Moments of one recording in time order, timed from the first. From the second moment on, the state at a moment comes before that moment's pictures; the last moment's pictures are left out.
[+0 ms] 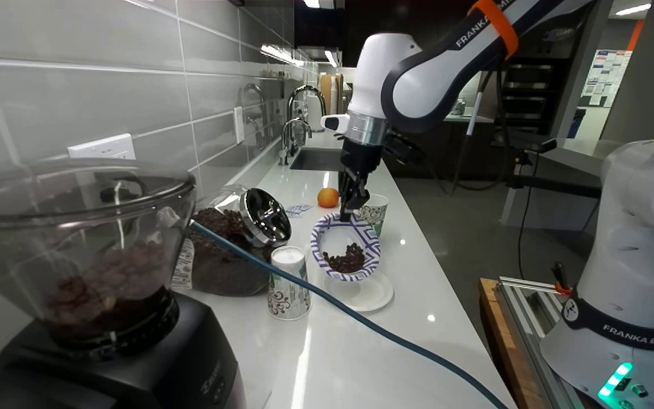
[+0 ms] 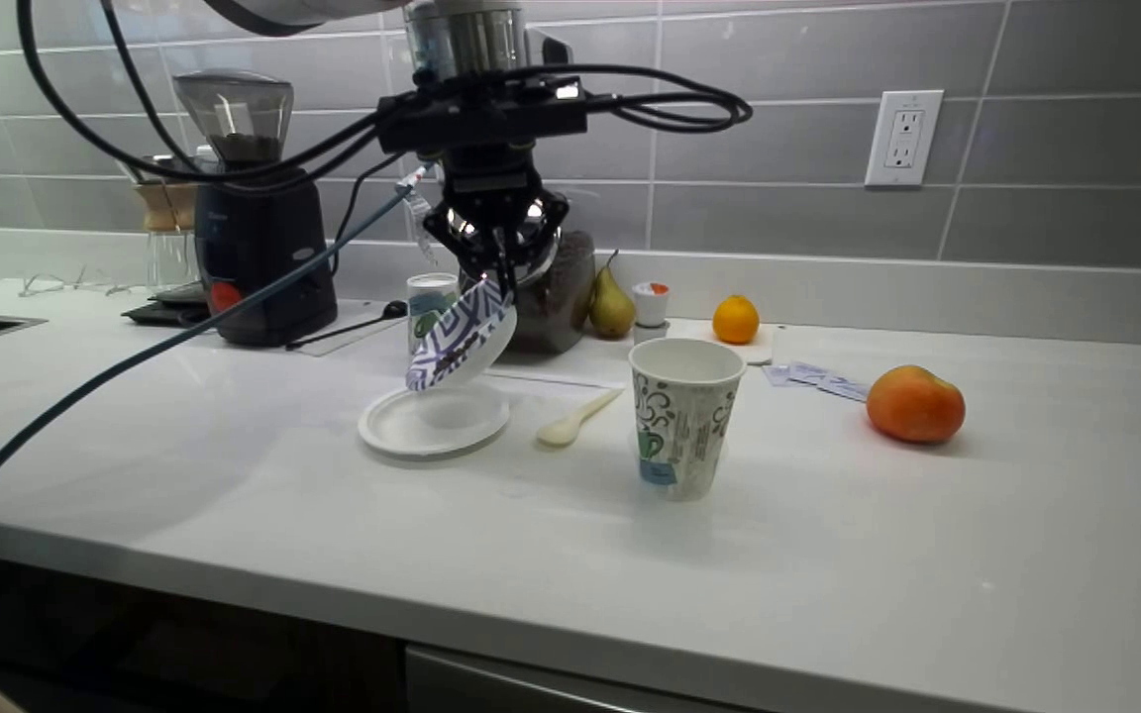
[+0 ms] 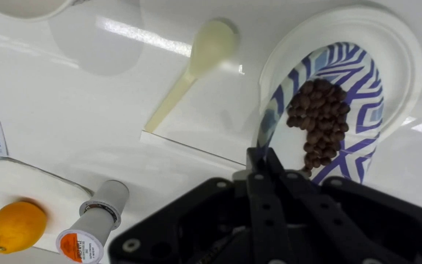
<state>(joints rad) -0.11 -0.20 -0.09 -2.57 -0.02 2.56 -0.68</state>
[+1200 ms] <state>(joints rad) -0.10 -0.20 -0.07 -2.58 -0.22 2.54 -0.47</state>
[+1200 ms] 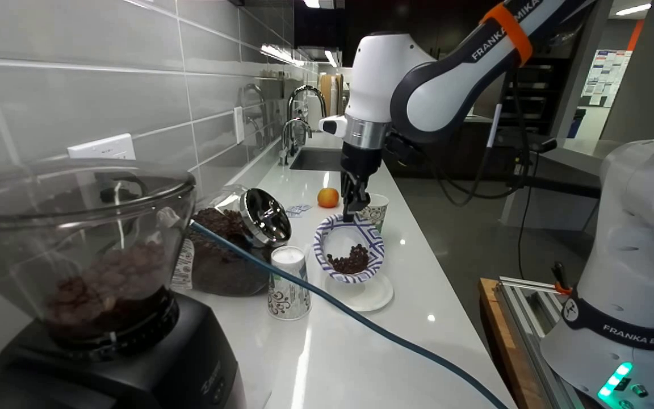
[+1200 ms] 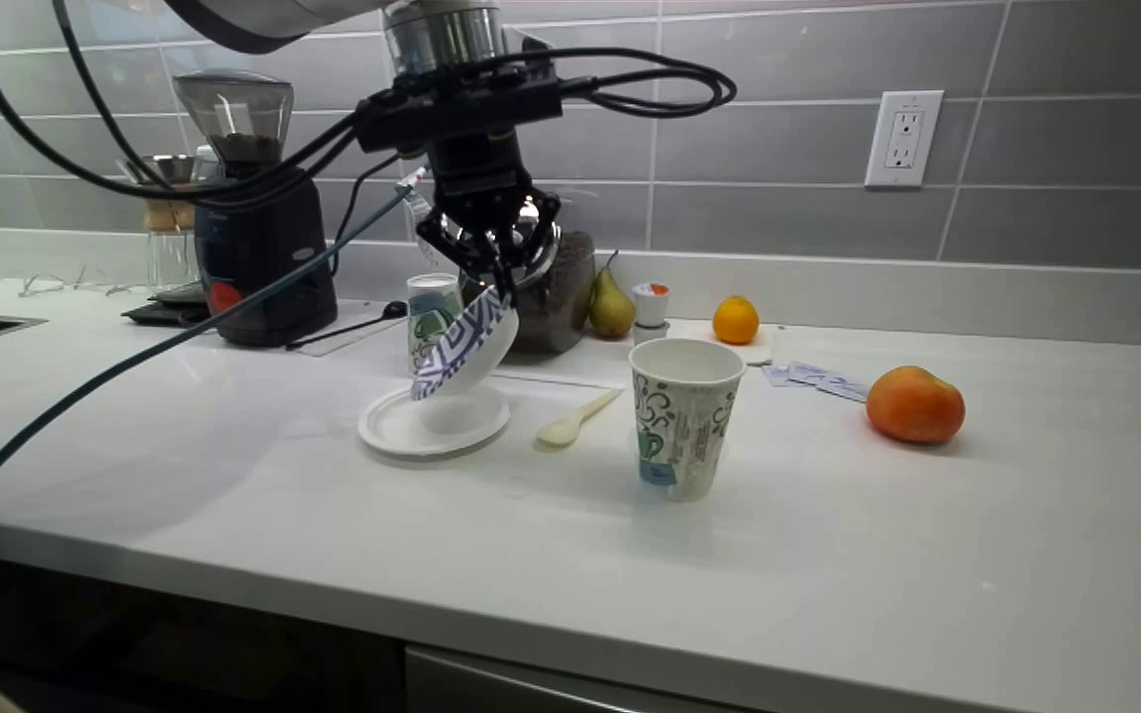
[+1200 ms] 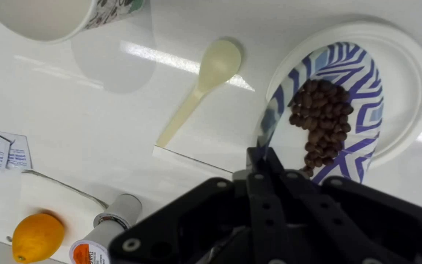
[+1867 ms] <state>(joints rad) -0.10 -0.21 -0.02 -2.58 -0.44 2.51 -0.22</state>
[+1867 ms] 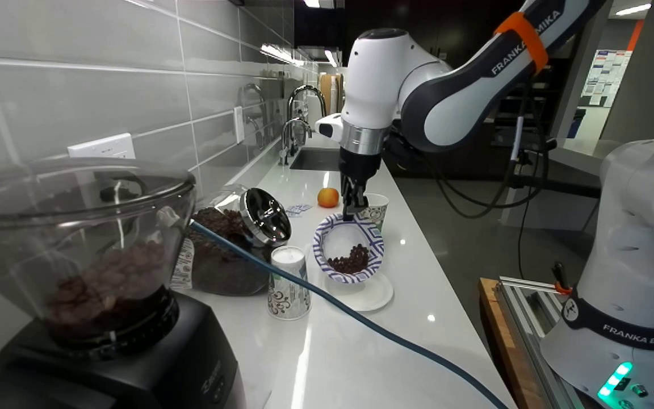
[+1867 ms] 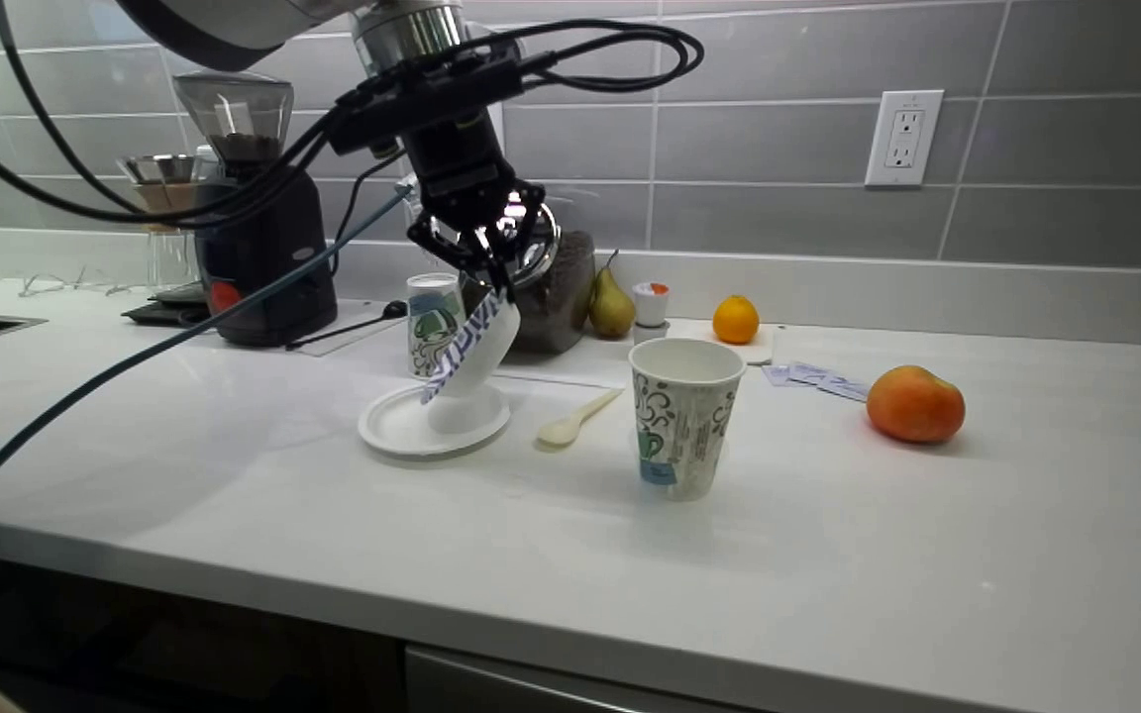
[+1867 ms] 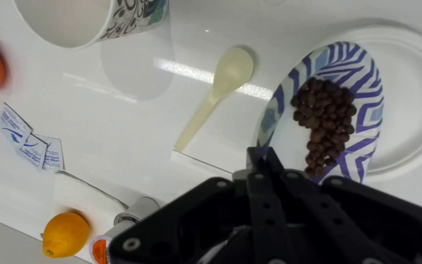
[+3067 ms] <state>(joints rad) -0.09 -0.29 0.09 -2.62 -0.74 2.36 0.13</state>
